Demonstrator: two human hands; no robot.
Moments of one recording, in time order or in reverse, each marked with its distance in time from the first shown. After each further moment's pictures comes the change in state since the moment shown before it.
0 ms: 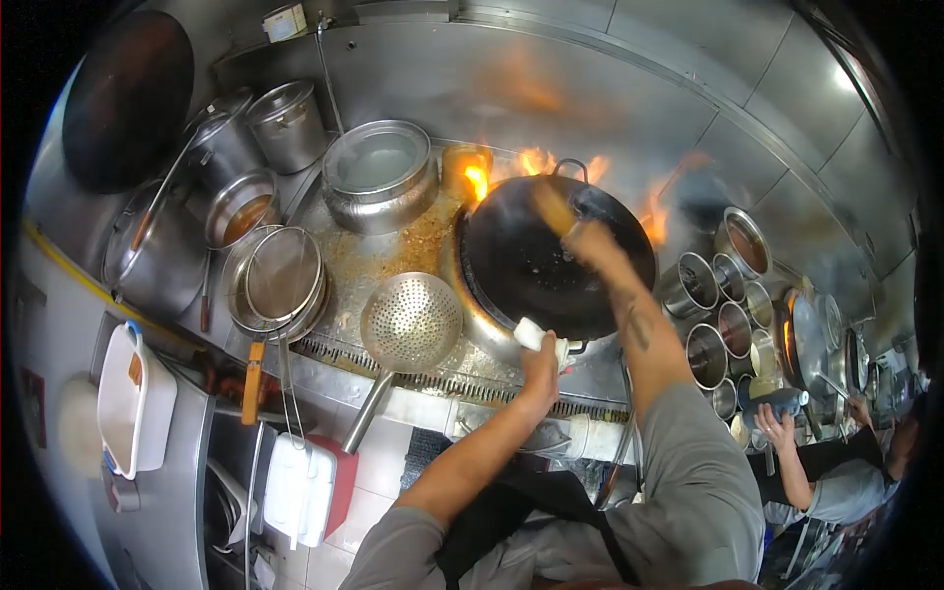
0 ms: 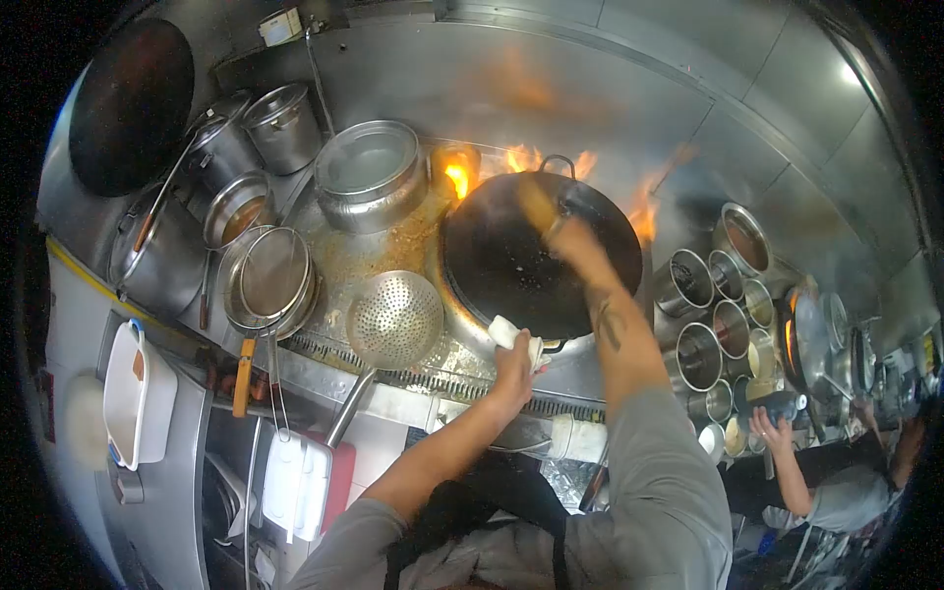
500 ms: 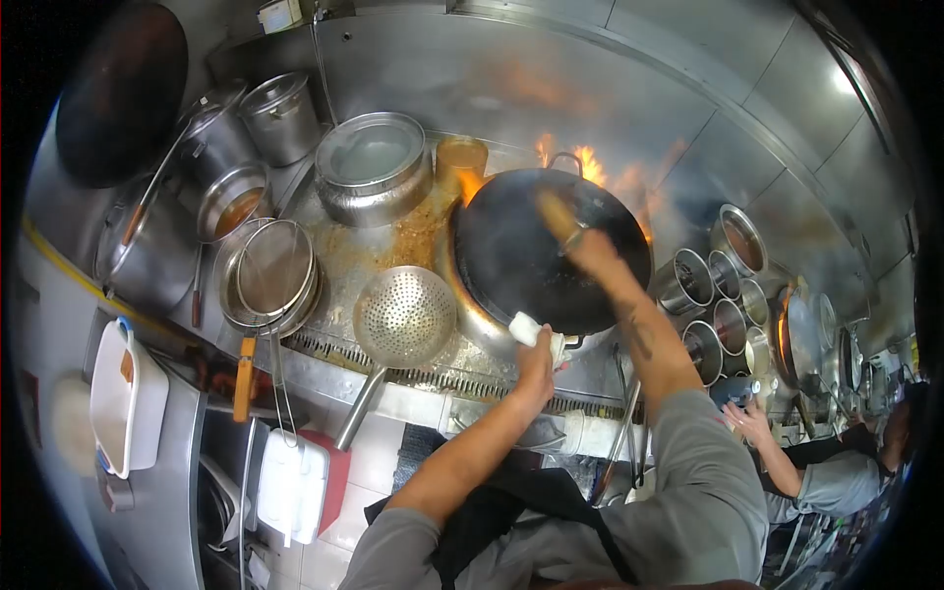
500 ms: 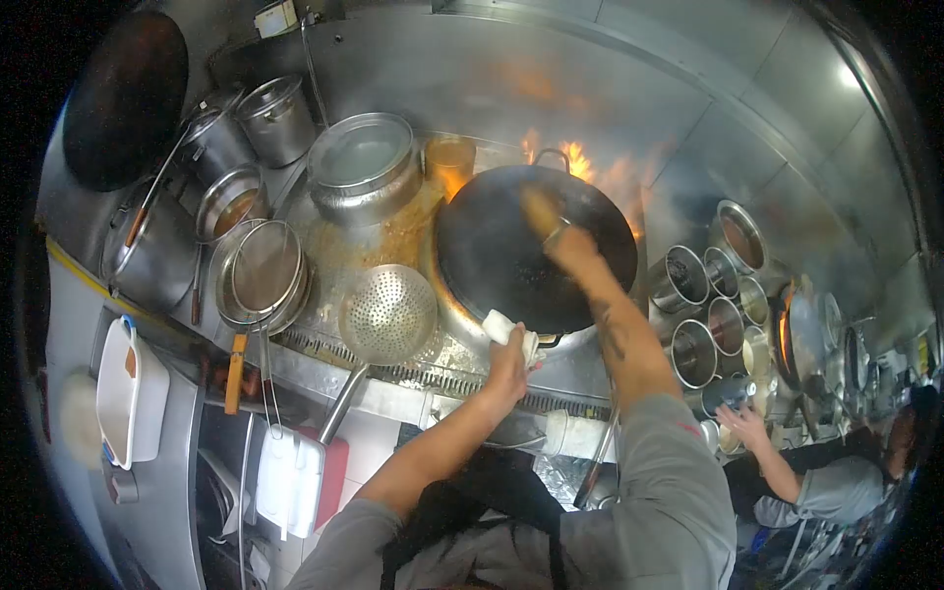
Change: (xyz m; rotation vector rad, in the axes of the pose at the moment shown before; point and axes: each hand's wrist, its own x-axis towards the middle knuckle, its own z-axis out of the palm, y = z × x) left_hand -0.009 0.009 0.002 -0.001 -0.004 -0.105; right_hand -0.004 0.034 0.023 -0.220 0.183 -0.080
